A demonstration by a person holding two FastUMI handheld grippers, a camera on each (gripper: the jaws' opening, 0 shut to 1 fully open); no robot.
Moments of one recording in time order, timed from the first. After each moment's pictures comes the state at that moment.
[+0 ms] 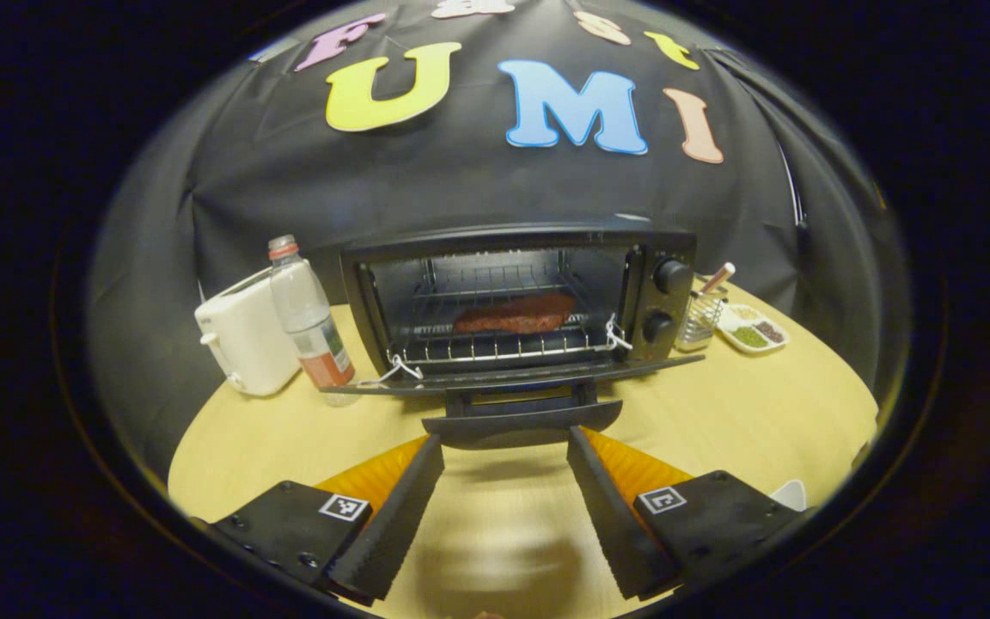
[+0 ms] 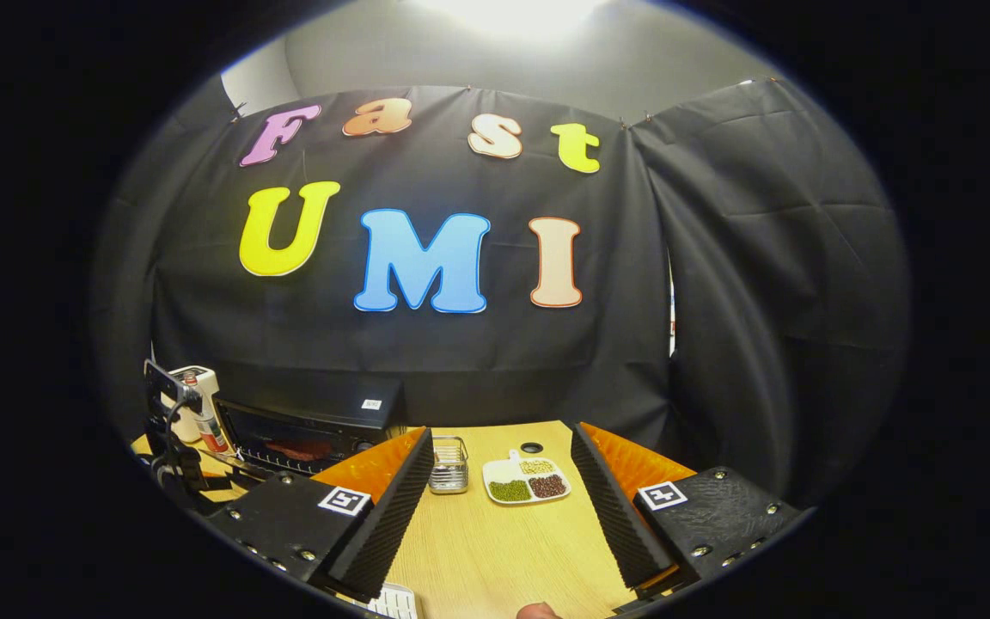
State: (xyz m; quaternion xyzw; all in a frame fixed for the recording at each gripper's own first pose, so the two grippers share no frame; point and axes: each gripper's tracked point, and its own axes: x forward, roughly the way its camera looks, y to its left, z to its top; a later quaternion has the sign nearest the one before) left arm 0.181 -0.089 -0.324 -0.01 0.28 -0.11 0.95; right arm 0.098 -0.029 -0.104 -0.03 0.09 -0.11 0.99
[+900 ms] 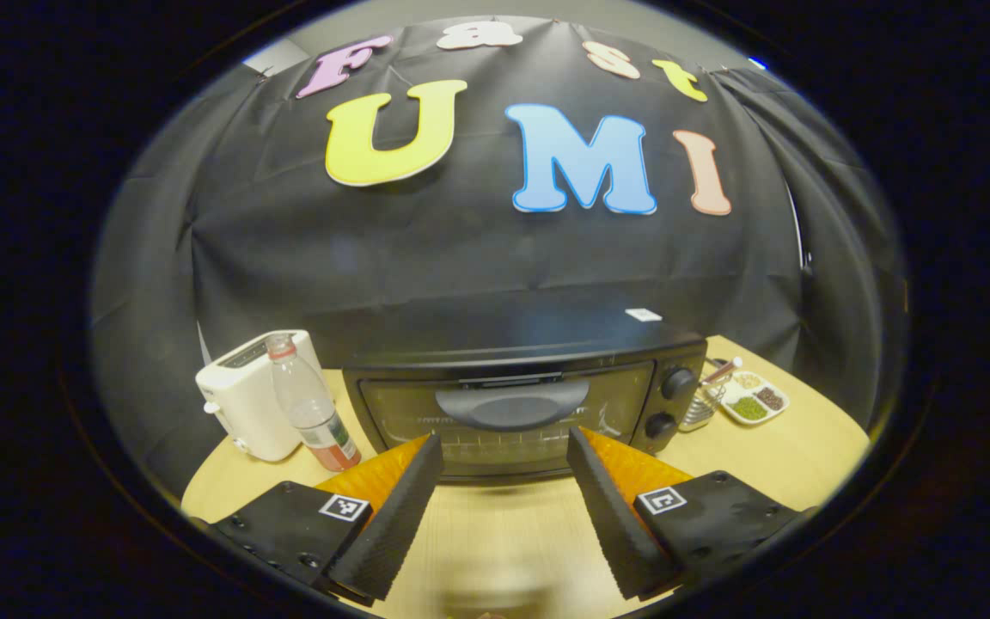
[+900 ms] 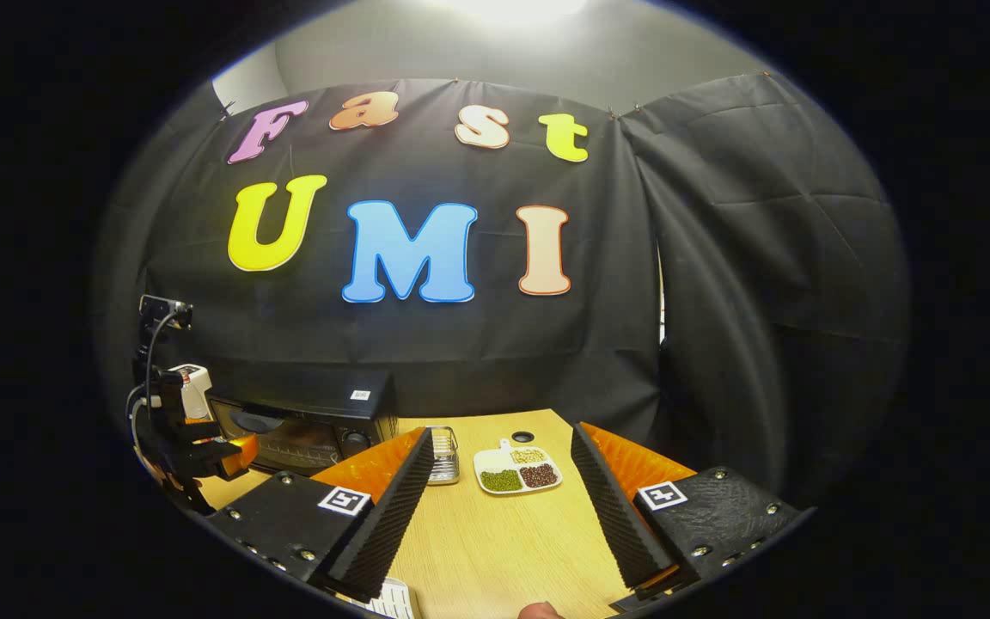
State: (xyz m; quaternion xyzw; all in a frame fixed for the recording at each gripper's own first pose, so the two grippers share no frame) left arm 0.225 -0.089 -0.246 -0.02 0.20 -0.11 0.97; right arm 0.091 -0.039 -0.110 -0.01 0.11 -0.12 0.99
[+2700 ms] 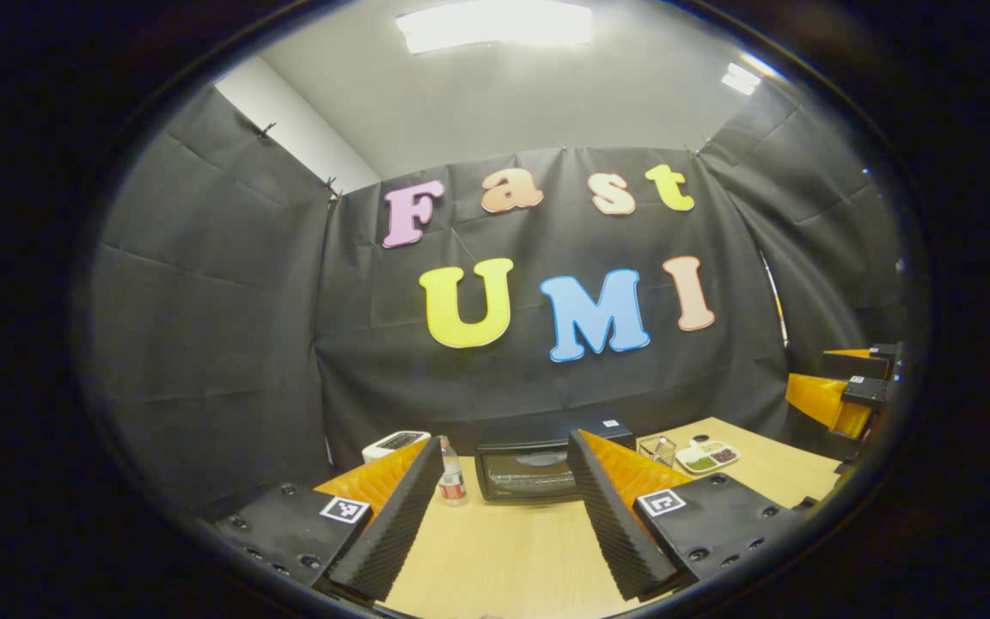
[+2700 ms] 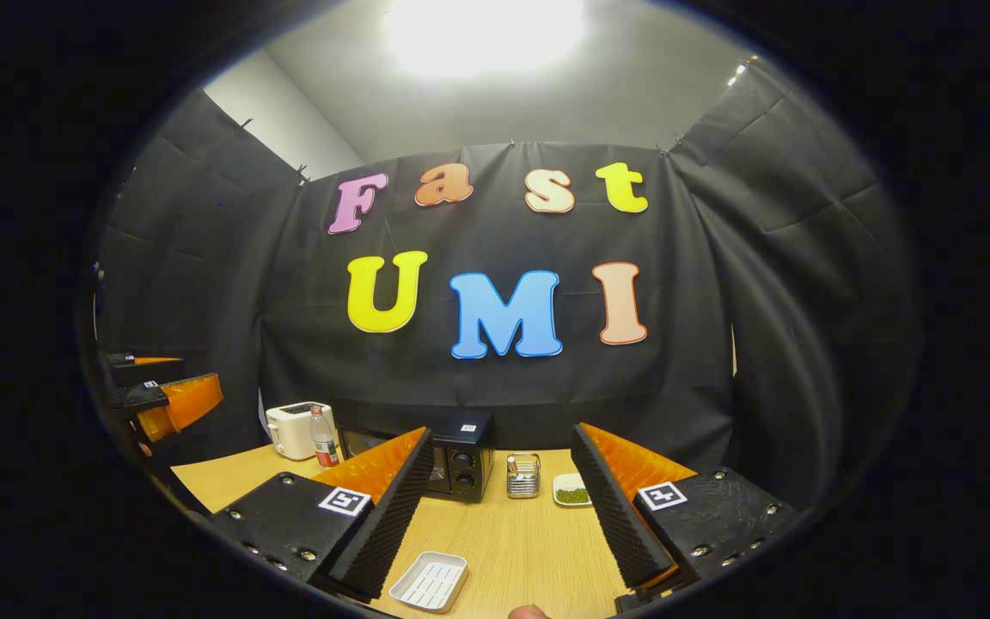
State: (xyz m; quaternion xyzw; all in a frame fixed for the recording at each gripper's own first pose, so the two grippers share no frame) left arm -0.039 -0.018 0.013 0.00 0.01 -0.01 1.00; right arm -0.029 -0.003 -0.038 0.02 0.03 0.05 1.00
